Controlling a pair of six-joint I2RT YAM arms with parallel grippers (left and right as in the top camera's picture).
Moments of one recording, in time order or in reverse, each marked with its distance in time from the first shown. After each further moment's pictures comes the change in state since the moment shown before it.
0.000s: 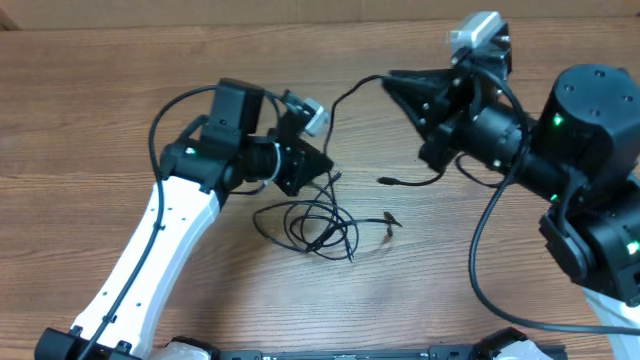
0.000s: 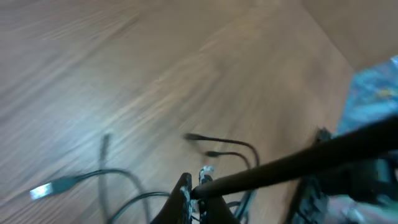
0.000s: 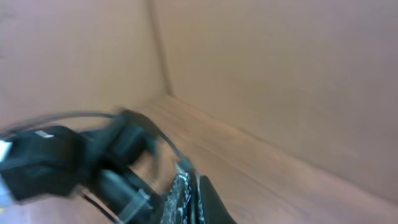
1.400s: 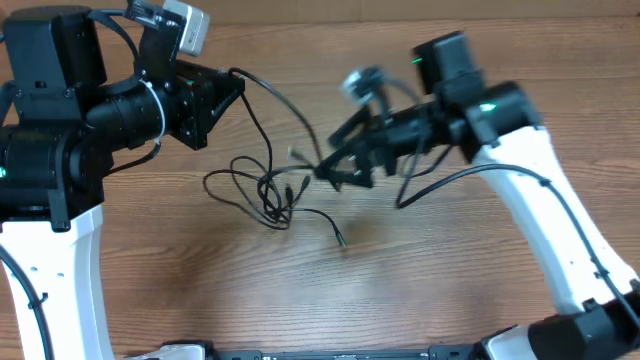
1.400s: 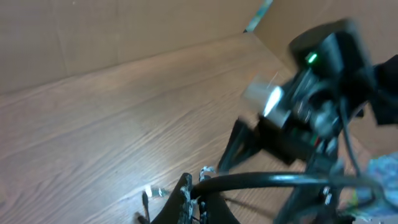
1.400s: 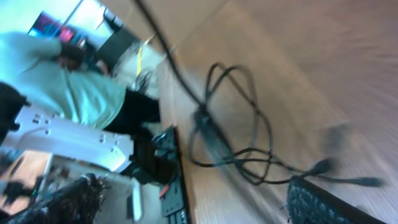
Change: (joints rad) left arm 0.265 -0.004 0.776 -0.505 0.013 -0.018; right arm 0.032 0.452 0.000 -0.332 -0.682 -0.318
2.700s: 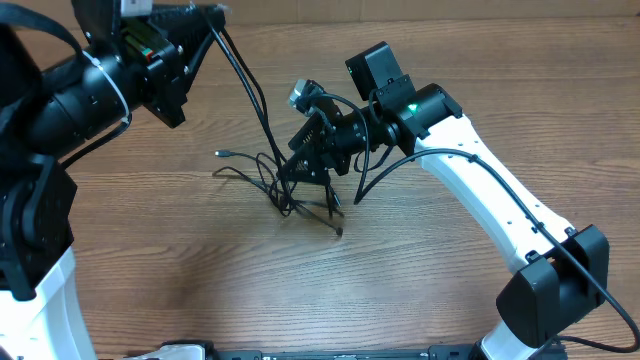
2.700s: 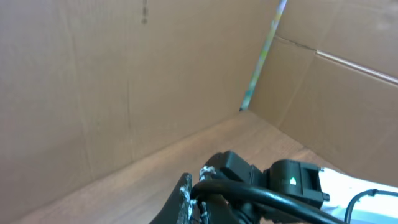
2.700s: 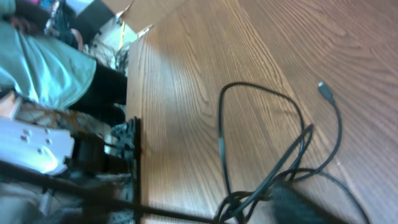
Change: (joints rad) left arm 0.000 0.000 0.261 0.218 0.015 -0.124; right arm 0.107 0.168 -0.003 0.219 0.119 -0.023
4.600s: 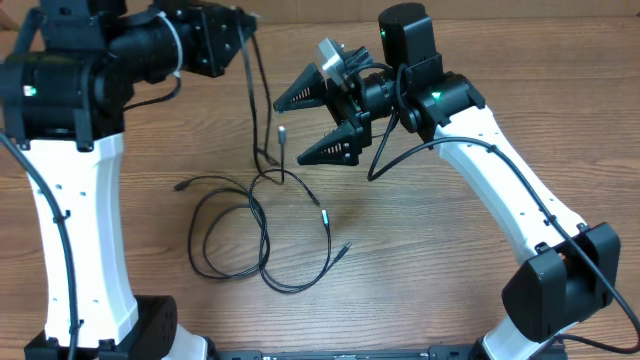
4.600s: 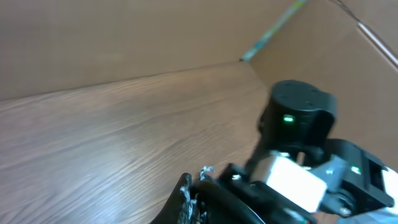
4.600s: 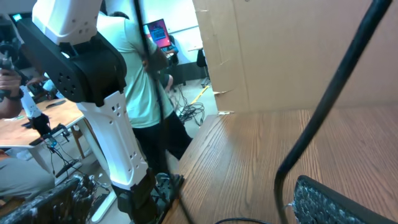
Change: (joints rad) left arm -0.069 0.256 0.024 -0.153 -0.040 -0.113; right arm -0.098 0.000 -0.002 0.473 -0.575 -0.021
